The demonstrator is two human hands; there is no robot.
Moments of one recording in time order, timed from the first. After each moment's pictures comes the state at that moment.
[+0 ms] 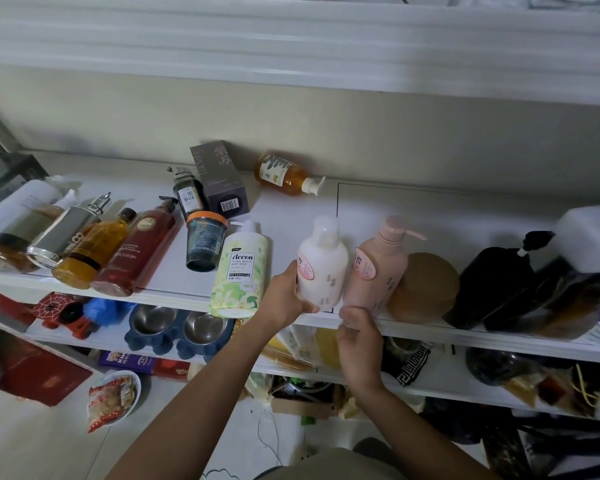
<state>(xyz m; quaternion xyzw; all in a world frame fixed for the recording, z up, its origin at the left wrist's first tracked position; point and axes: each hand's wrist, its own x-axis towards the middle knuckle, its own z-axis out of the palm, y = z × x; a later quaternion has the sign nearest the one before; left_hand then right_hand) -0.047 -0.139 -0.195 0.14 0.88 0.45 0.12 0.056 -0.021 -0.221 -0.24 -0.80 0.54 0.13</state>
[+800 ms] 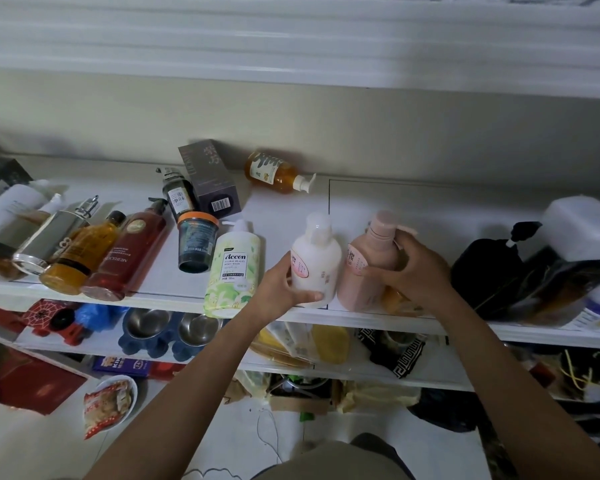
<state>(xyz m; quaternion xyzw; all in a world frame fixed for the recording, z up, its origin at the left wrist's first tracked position) -0.047 -0.142 -0.178 0.15 0.79 0.57 0.17 0.026 0.074 -0.101 -0.09 -0.89 0.44 0.06</state>
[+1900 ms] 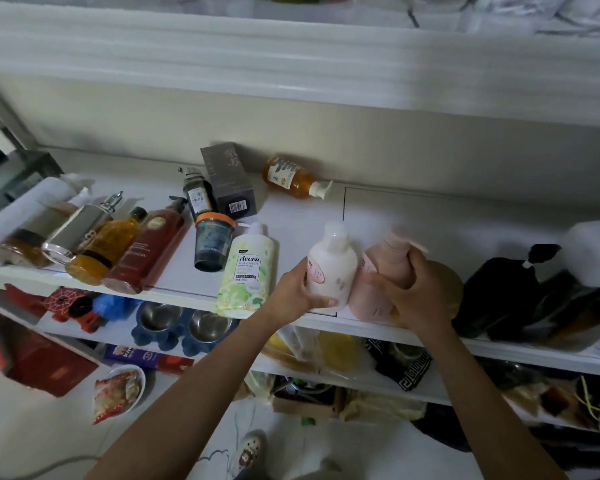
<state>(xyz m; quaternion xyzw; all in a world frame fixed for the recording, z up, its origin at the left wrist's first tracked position) -0.047 -0.134 -0.174 0.15 0.83 0.51 0.16 0.024 0.059 -0.129 -0.13 -0.82 0.54 0.12</state>
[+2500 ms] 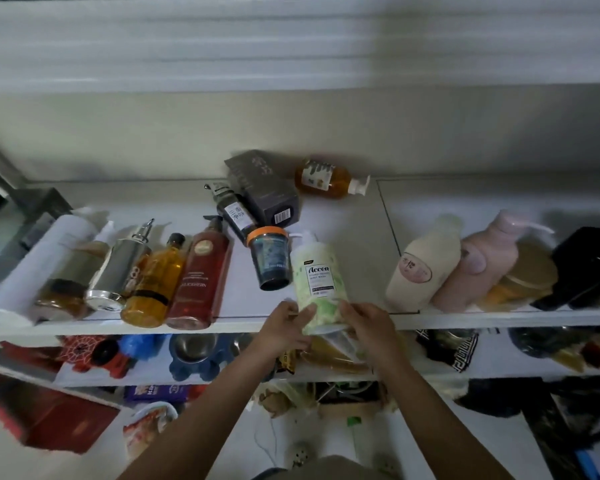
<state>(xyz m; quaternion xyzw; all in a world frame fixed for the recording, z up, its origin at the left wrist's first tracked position) -0.073 -0.292 -0.198 -0.03 0.73 0.60 0.33 -0.010 -0.143 -0.197 -0.28 -0.78 0.56 -0.01</state>
